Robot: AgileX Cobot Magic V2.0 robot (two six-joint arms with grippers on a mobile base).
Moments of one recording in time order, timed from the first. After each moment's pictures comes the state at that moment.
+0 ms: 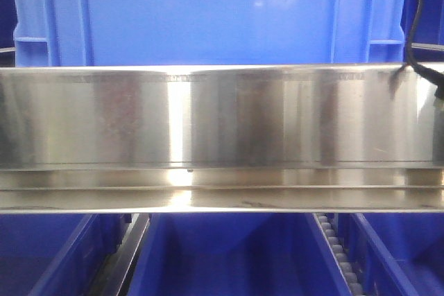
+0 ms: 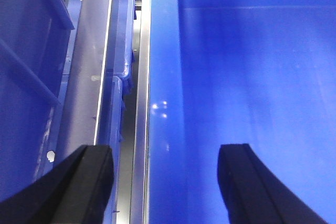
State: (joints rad) left arm -0.36 1.90 -2.11 0.30 1.23 -0.39; right arm 0.51 1.92 -2.10 -0.06 1.23 0.26
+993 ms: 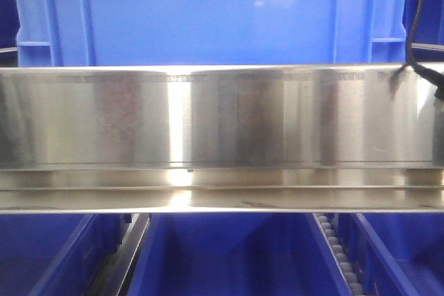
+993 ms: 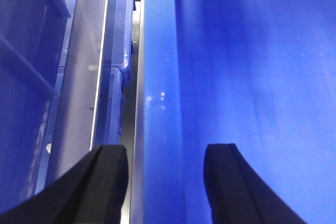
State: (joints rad) left arm -0.36 1.89 -2.07 0.29 1.22 -0.40; right arm 0.51 1.92 -2.10 -0.06 1.22 0.26
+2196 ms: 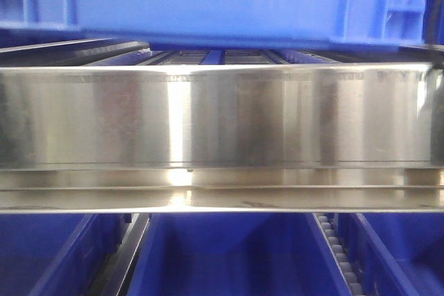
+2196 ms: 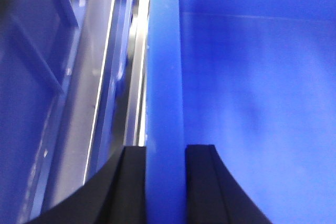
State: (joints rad) left arm -0.40 1.80 -2.14 0.32 1.28 -0.48; right arm 0.54 1.81 -2.08 -0.12 1.26 0.33
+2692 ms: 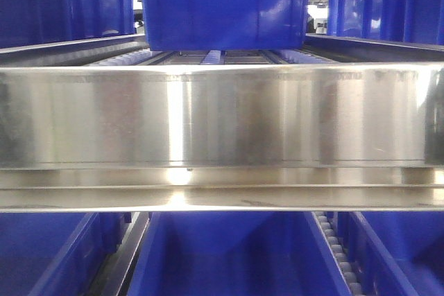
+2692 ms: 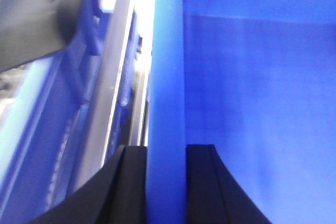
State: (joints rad) left arm -0.55 1.60 -2.03 0.50 1.30 -0.62; right arm 0.68 1.65 -2.08 -0.28 1.30 0.46
